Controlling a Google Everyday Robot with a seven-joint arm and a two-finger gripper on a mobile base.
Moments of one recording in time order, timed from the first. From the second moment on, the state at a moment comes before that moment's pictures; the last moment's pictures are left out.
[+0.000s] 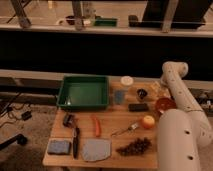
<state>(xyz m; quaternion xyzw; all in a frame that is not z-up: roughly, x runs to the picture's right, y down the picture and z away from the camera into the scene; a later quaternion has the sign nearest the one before) 0.414 -0.004 0.991 -0.19 0.08 0.21 0.96</state>
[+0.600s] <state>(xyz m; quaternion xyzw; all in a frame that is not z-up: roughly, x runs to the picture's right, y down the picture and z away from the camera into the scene) 0.428 0.000 0.992 -0.19 0.08 0.23 0.95</state>
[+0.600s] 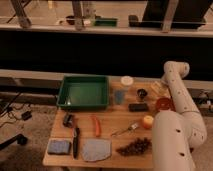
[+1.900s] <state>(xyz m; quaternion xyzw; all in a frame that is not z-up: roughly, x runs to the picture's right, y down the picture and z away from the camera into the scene) 0.416 0.008 0.994 -0.21 0.06 0.22 0.95</state>
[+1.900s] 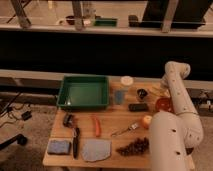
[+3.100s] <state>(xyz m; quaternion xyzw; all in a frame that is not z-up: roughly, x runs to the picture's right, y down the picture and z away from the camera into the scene) 0.400 -0.047 0.896 -0.11 -0.02 0.24 0.96</state>
